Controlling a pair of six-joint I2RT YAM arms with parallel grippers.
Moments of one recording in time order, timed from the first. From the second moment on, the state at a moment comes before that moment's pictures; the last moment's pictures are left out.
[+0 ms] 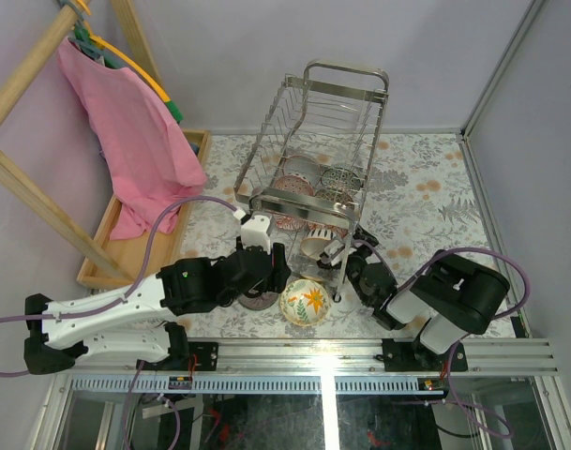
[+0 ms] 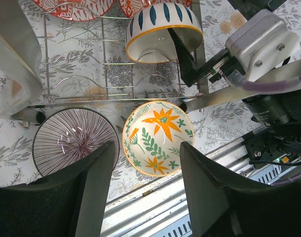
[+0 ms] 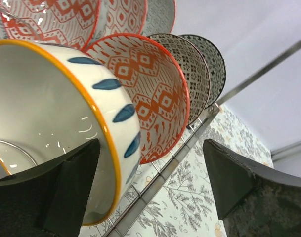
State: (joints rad) left arm -1.24 1.03 1.01 -0.70 -0.51 -0.78; right arm 0.88 1.61 0.15 1.45 0.47 -0.67
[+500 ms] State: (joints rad) left arm -1.24 1.02 1.01 -0.69 -0.50 -0.78; right arm 0.87 1.50 0.19 1.30 0.60 -0.35
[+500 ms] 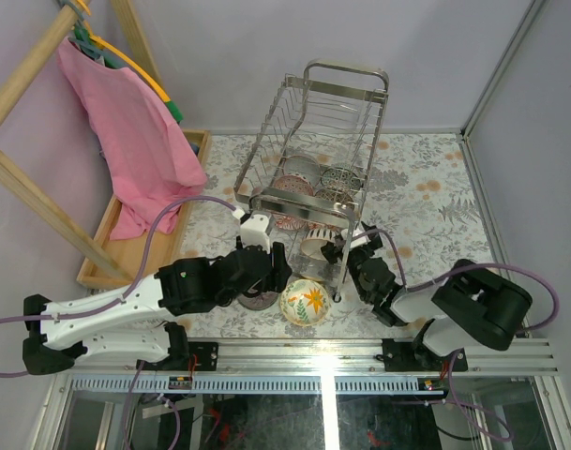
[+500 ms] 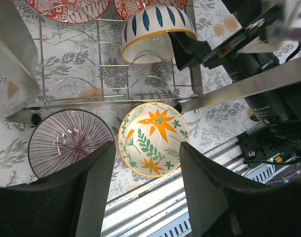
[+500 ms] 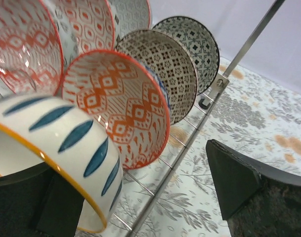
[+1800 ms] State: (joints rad) left arm -1.24 1.03 1.03 -0.68 -0.48 -0.79; right arm 0.71 0.77 0.50 -0.15 0.49 0.42
